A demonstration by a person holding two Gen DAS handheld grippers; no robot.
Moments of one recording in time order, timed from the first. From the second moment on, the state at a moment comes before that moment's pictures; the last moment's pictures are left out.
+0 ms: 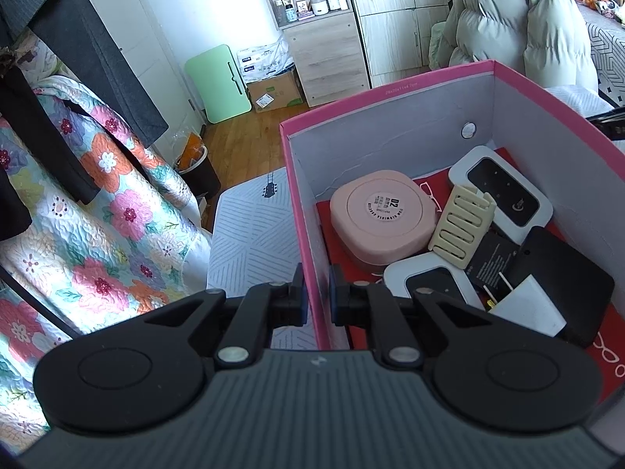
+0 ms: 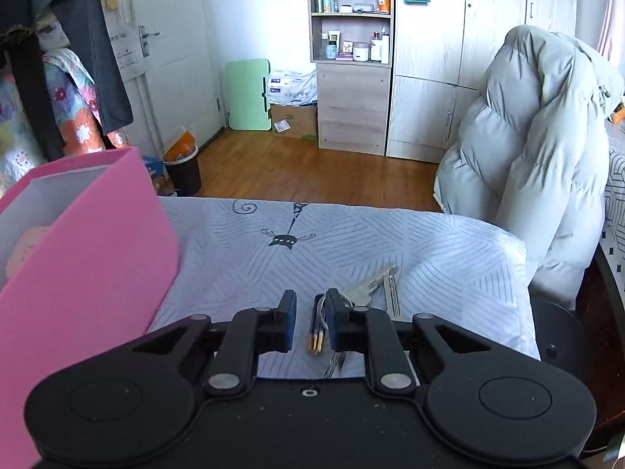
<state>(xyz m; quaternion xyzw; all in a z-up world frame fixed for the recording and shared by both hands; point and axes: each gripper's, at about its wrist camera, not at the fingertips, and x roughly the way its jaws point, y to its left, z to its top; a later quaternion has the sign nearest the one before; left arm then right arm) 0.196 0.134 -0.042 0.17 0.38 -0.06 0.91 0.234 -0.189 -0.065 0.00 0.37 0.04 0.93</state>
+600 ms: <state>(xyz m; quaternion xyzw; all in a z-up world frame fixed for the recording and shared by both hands) 0.196 0.131 -0.042 0.18 0.38 -0.06 0.91 0.187 -0.193 -0.028 0.07 0.31 0.09 0.94</state>
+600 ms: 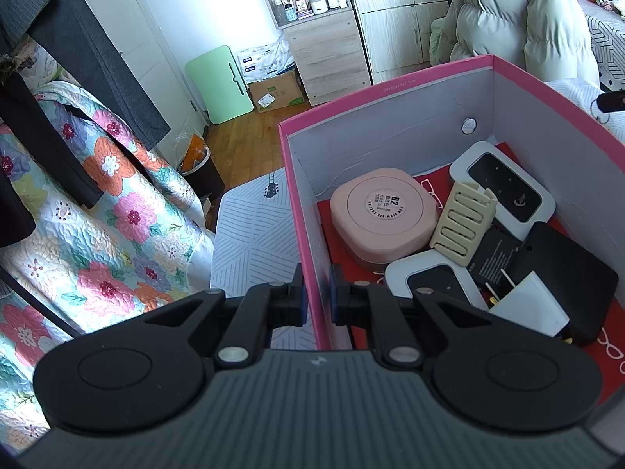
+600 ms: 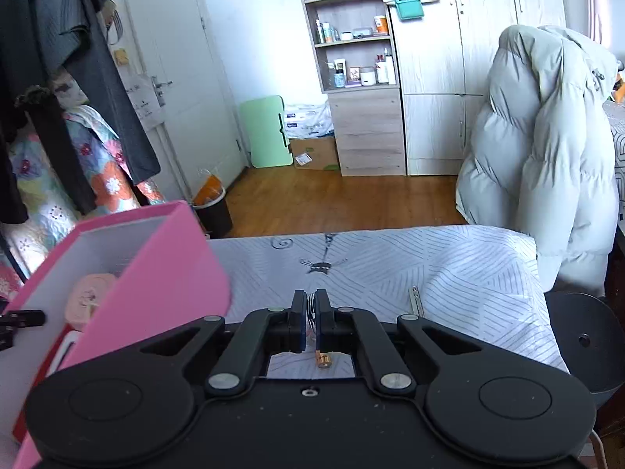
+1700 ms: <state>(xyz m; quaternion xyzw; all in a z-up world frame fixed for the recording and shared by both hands) 0.196 0.132 -0.042 0.17 0.38 -0.06 0.91 0.136 -0.040 0.029 -0.06 0.31 0.26 0.91</state>
